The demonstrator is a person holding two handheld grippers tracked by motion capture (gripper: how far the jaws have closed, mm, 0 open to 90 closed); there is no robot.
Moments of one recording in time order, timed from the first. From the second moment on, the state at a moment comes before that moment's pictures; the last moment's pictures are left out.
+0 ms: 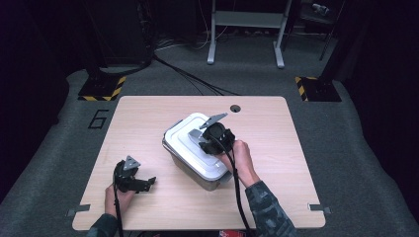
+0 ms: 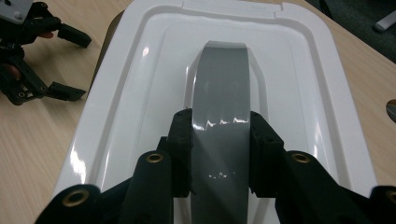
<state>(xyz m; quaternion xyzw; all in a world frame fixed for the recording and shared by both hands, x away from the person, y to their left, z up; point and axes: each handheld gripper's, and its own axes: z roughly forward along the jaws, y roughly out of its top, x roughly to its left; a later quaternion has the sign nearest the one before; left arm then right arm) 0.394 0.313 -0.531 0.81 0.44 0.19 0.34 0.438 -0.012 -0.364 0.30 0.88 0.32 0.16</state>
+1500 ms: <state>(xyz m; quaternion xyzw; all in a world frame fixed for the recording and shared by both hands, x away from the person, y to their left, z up) 0.394 0.313 -0.531 0.81 0.44 0.19 0.34 0.423 -0.117 -0.357 0.38 0.84 0.35 0.19</state>
